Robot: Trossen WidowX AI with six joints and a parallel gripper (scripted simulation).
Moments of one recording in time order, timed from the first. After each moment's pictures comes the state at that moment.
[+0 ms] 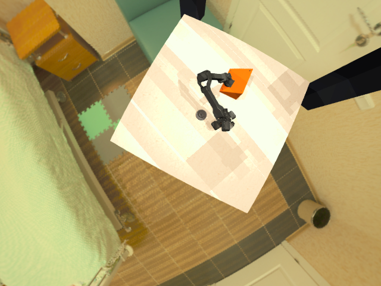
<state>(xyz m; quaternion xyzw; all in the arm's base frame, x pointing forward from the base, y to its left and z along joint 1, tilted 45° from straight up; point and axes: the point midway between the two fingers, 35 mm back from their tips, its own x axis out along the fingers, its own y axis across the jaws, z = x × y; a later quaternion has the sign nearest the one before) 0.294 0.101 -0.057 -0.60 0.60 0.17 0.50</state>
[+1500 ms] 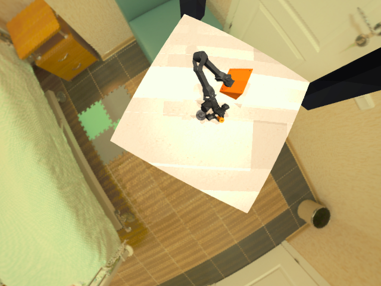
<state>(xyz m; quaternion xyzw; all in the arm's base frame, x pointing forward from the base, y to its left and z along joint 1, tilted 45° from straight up) 0.274 0.068 -0.029 -0.49 0.38 0.38 0.69</state>
